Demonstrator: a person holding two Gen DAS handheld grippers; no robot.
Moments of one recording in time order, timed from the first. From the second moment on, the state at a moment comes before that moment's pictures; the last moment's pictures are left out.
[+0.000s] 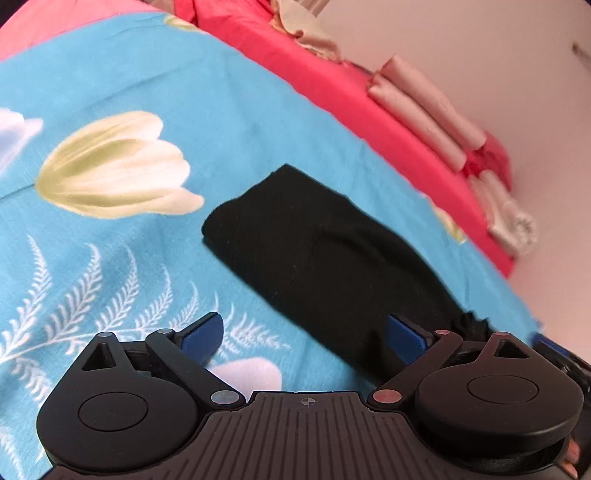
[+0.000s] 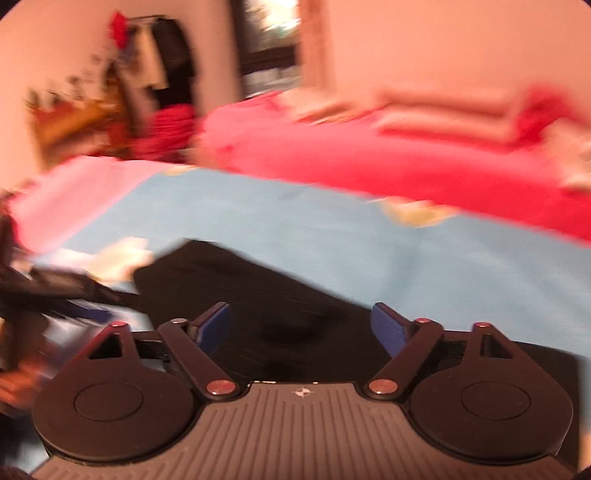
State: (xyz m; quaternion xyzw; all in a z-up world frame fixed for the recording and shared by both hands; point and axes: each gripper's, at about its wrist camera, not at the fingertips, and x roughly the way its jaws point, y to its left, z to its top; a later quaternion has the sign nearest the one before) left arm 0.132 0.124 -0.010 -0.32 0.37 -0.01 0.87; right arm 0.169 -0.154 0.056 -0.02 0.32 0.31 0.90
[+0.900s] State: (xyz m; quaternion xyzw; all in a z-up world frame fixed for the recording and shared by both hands) left arm 0.176 0.165 -0.023 -0.38 0.37 -0.01 0.85; right arm 0.077 0.046 -0.055 -0.46 0.14 0.24 0.84
